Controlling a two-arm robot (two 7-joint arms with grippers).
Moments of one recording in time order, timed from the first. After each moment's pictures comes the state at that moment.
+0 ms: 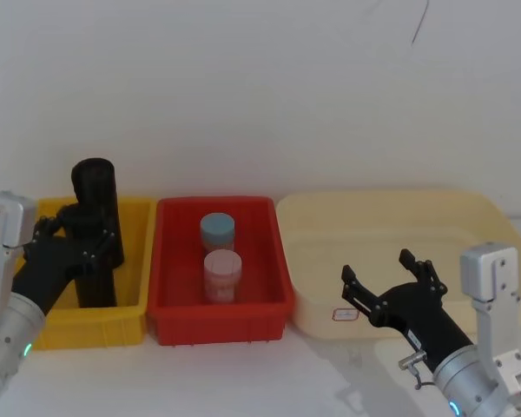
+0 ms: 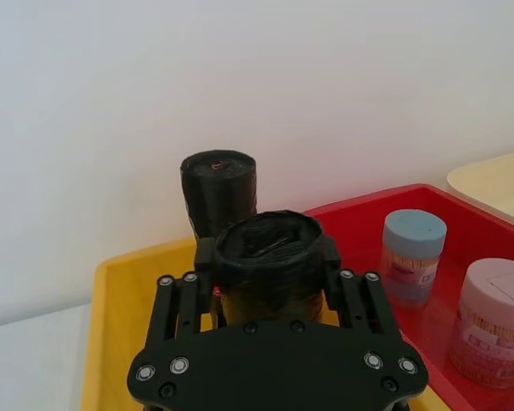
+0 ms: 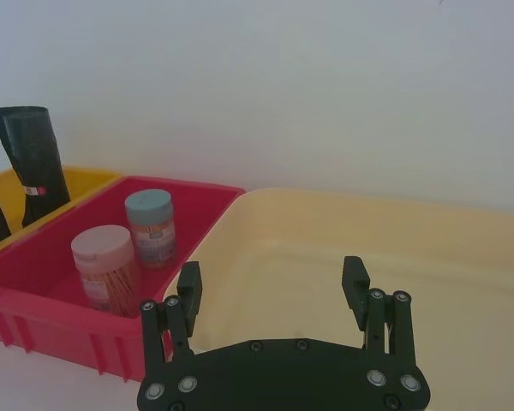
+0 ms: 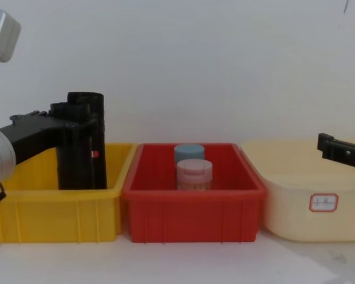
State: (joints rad) left arm -0.28 0.30 0.29 -1.48 -0.28 -0.03 -0.10; right arm -0.01 0.34 -0.23 -1.77 0.29 0.03 0.07
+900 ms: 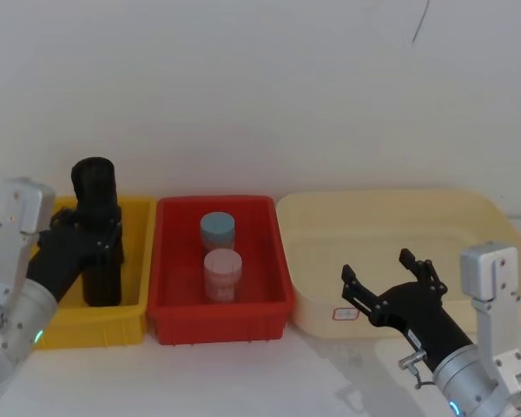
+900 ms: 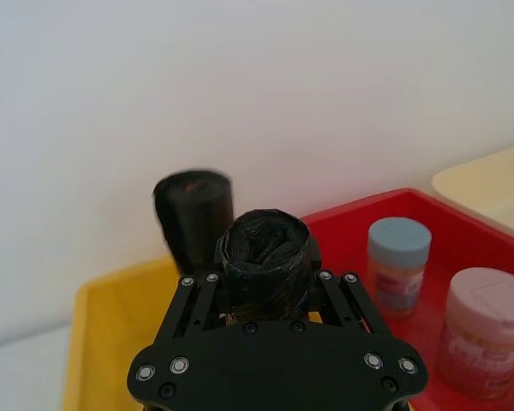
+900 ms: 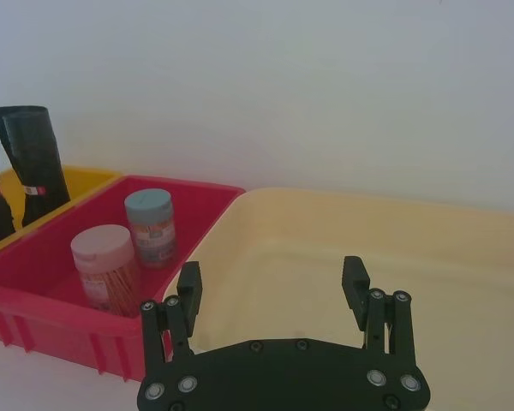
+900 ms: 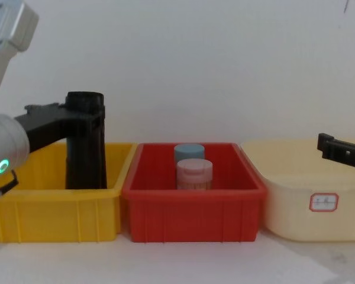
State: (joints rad) left arm -0.32 0.28 0.30 -1.48 -0.24 0.00 -0.13; right arm -0.01 0.34 -0.23 -1.77 0.29 0.03 0.07
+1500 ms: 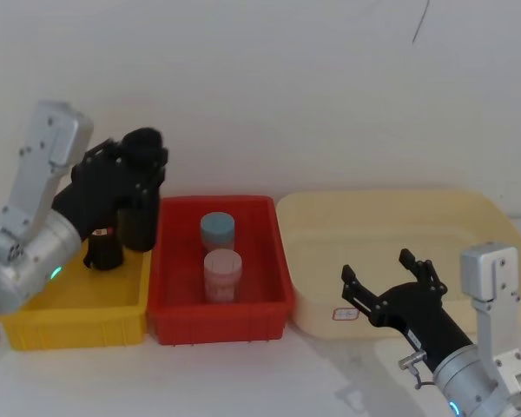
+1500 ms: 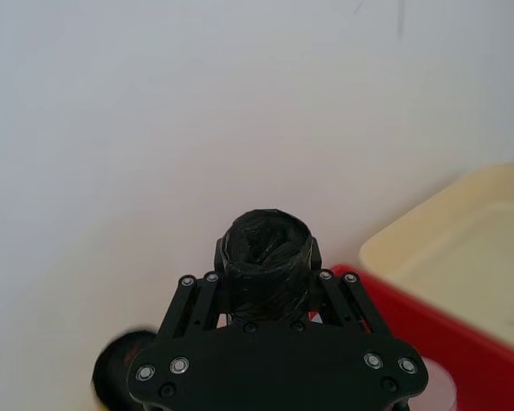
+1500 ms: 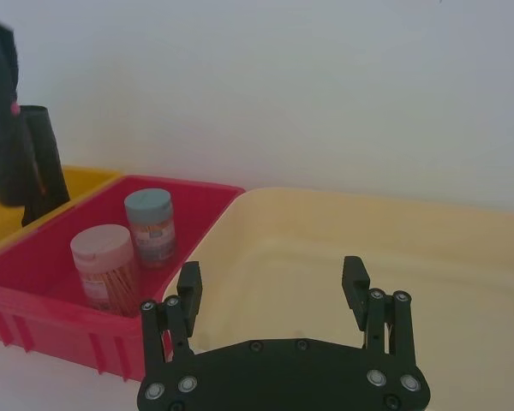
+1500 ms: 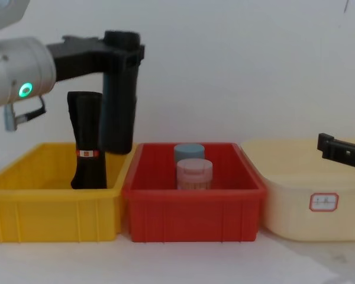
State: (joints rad) left arm -0.45 0.31 0.35 -1.55 -0.22 0.07 -0.28; right arm -0.01 0.34 -0.23 -1.77 0.29 0.03 0.07
